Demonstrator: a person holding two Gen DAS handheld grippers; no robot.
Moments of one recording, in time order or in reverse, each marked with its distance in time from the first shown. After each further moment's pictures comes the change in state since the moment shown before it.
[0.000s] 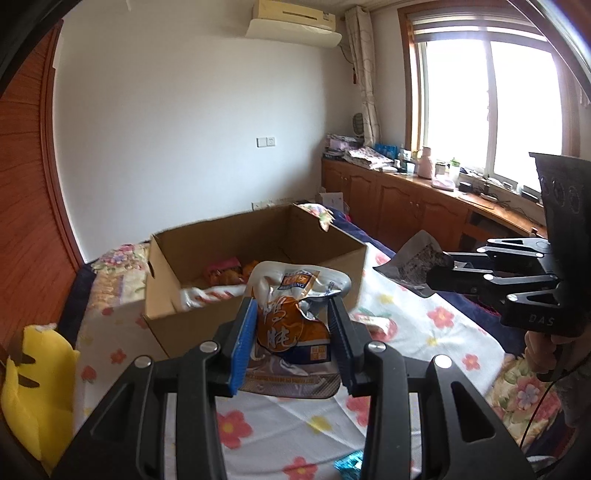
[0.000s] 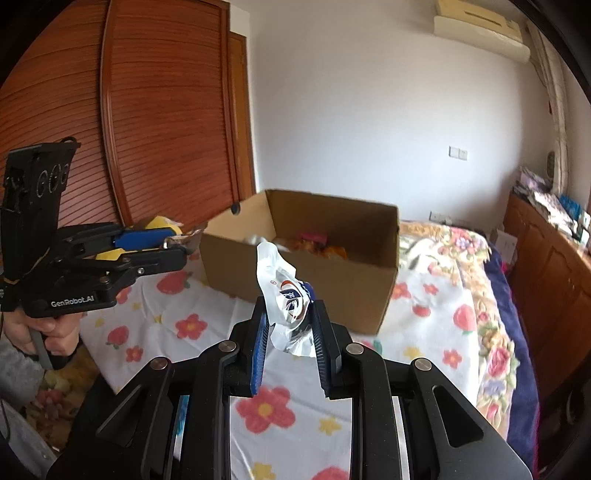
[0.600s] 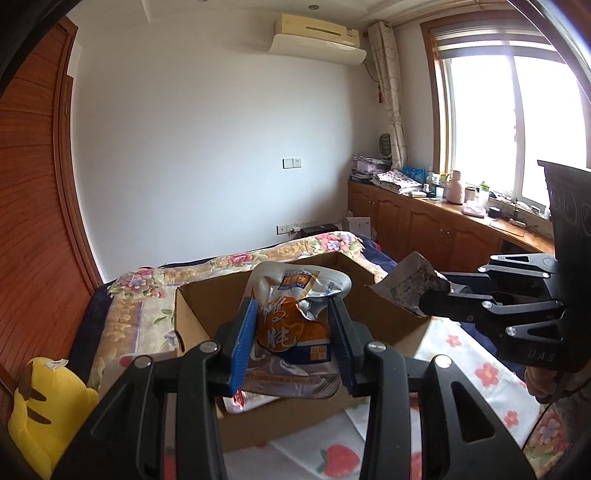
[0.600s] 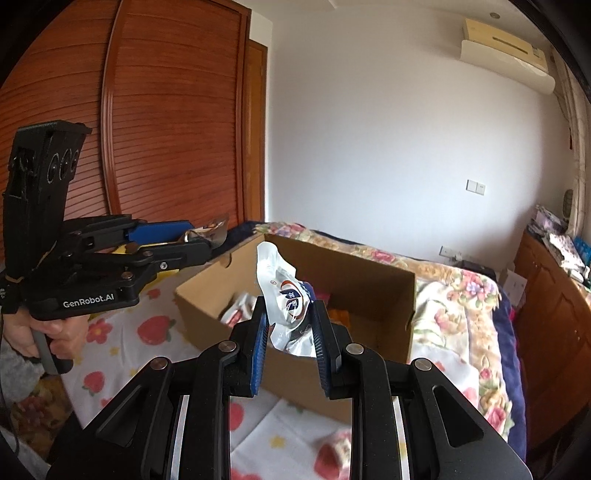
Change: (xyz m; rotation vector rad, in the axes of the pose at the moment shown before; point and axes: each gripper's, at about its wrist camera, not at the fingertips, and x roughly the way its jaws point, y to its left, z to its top) left arm 0.062 0.053 0.053 -0.027 -0.071 0.079; right arm 0.070 -0.016 0.072 -0.087 -0.059 0.031
